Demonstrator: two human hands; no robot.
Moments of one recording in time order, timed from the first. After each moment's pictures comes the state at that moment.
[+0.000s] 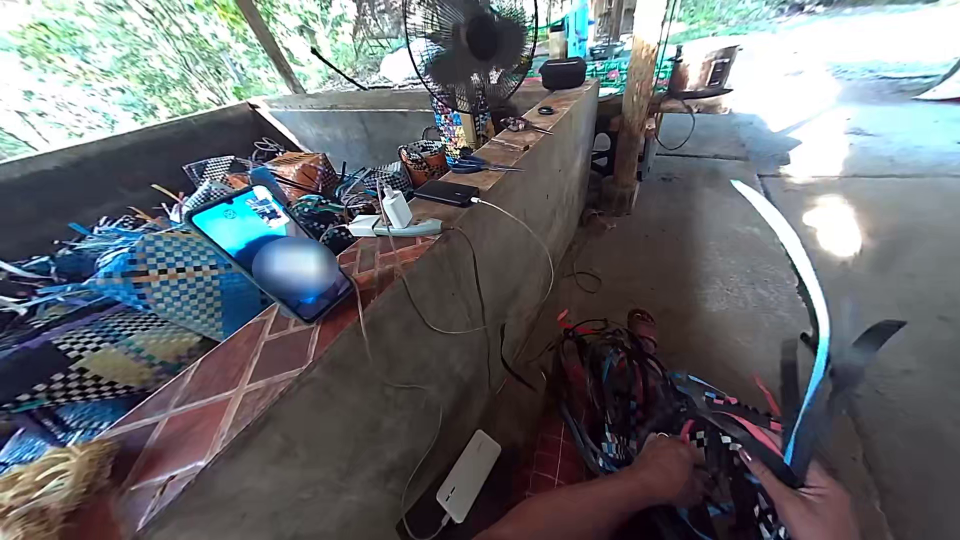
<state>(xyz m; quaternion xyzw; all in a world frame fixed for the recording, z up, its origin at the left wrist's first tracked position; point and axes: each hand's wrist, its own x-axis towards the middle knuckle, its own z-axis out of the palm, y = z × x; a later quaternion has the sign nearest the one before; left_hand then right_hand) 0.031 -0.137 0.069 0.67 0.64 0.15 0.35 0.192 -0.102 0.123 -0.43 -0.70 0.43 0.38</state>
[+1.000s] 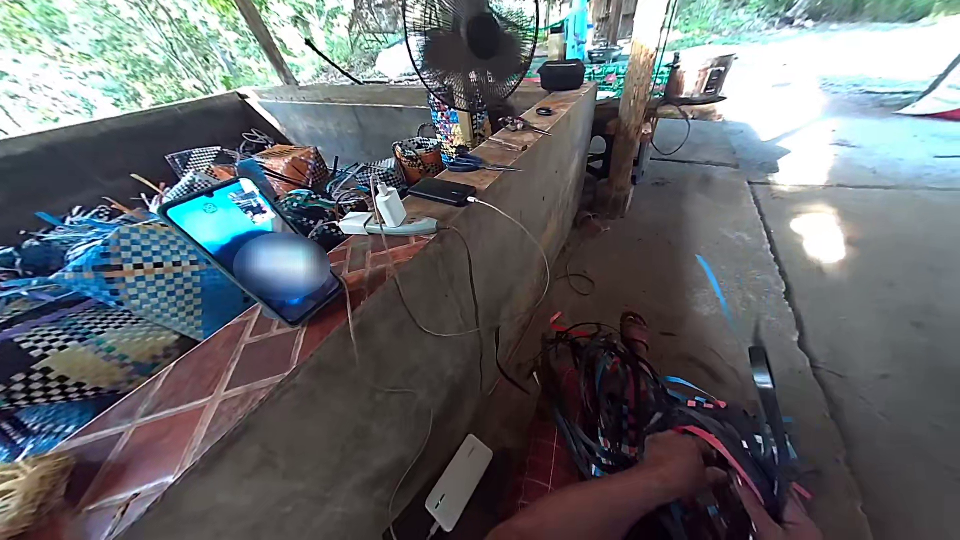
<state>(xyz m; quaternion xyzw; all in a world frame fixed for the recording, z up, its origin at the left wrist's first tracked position) 0.044 -0.108 0.087 0.58 0.70 0.11 0.40 0.200 -0.113 0.074 -0.51 -0.65 0.45 0.35</state>
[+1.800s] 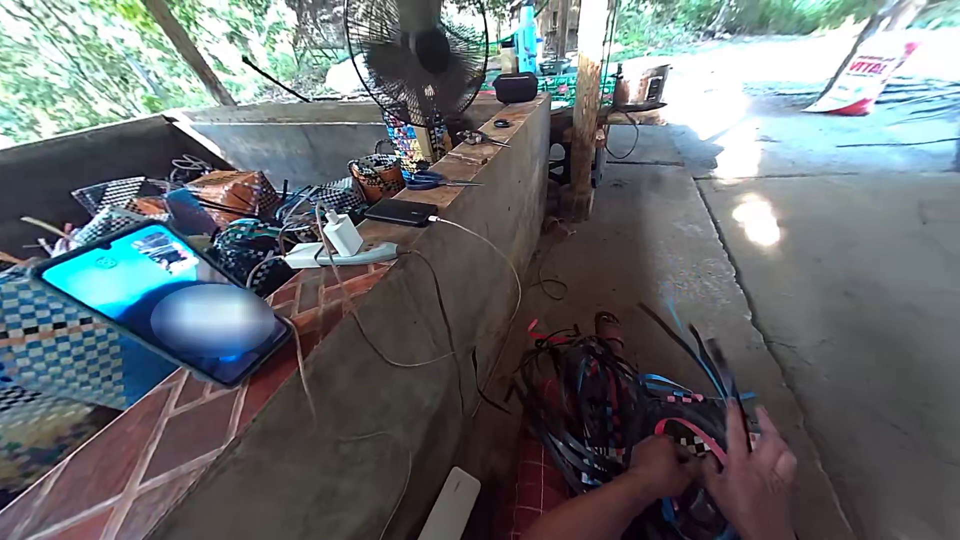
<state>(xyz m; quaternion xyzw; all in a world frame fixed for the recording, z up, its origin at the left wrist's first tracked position) 0.038 -0.098 0.035 0.58 0.65 0.21 0.45 0.172 -0.086 0.074 -0.51 -0.80 0.09 0.30</state>
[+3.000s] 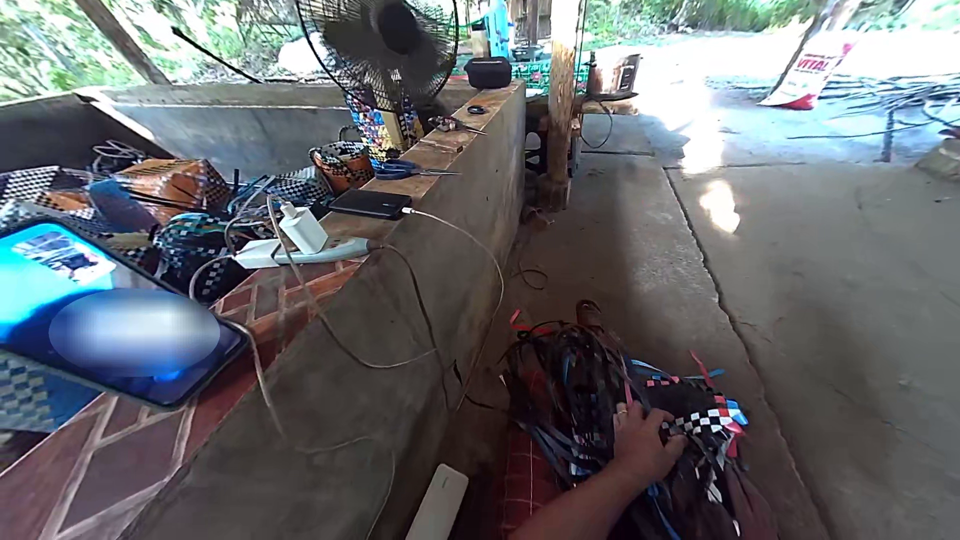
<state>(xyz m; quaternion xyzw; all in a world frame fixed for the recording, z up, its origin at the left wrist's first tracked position) 0.048 -0.105 0.034 0.56 0.71 0.24 0.34 0.261 -0.126 -0.010 -0.48 -0.82 0.23 0.21</state>
